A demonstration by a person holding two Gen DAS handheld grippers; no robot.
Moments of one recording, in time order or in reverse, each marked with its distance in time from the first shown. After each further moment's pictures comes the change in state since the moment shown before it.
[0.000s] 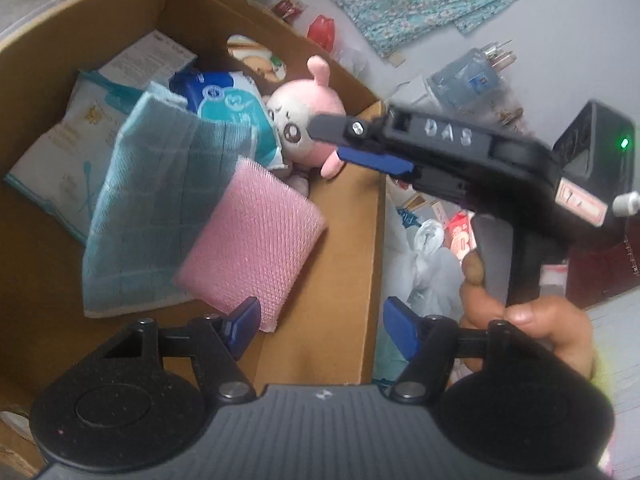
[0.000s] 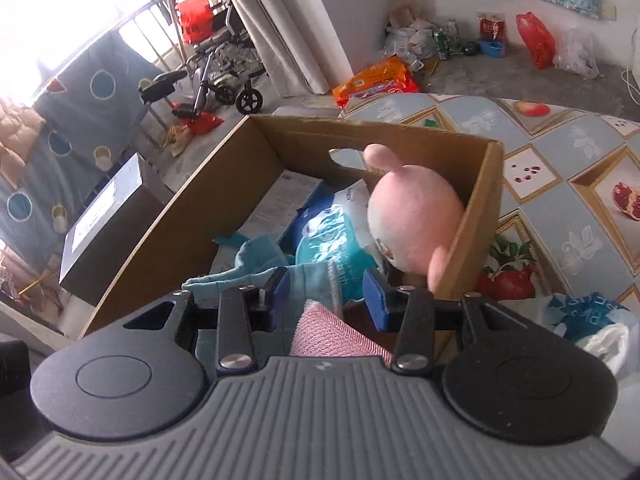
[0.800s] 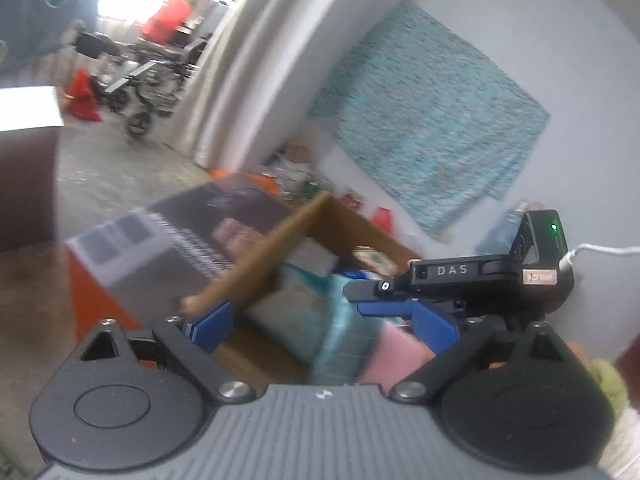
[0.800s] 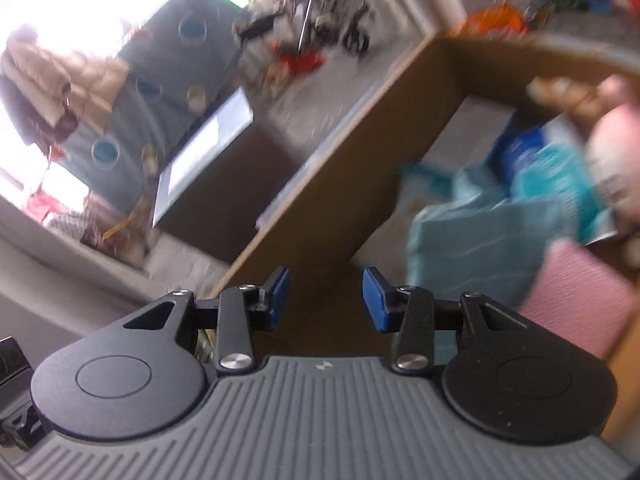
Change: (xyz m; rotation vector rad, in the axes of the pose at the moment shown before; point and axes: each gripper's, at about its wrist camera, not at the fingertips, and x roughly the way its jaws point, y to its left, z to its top) left arm -0.193 0.074 -0.087 0.019 -0.608 0.223; right arm 0.050 0.126 -0.022 -0.059 0.228 0.286
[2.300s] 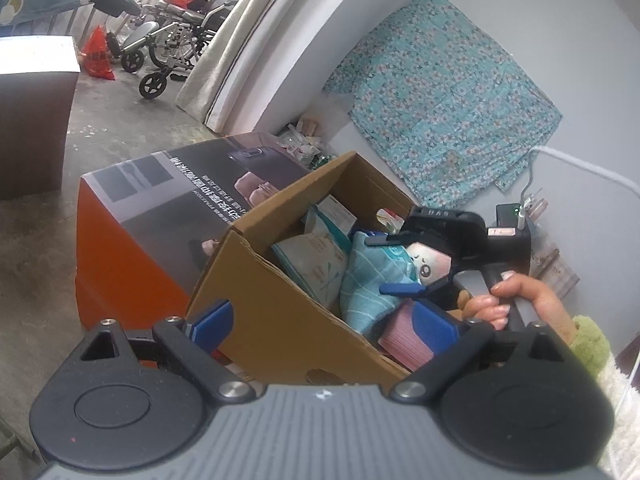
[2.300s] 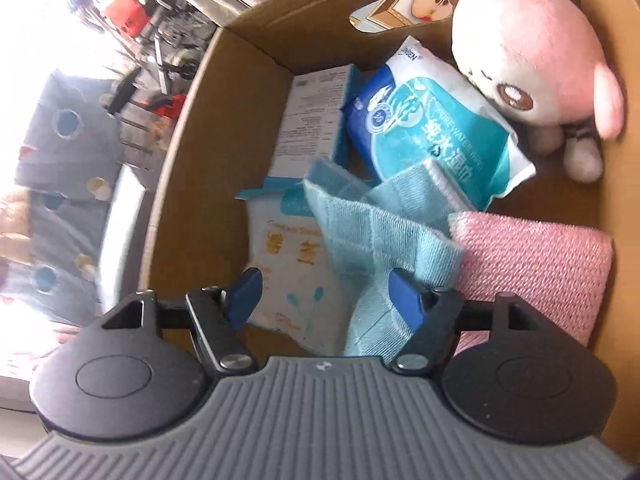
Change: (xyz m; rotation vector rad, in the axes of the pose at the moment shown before) left arm 0.002 0.039 -0.039 -0.076 0.070 -0.033; right arm 0.020 -0.090 0.006 0.489 -0.061 -0.140
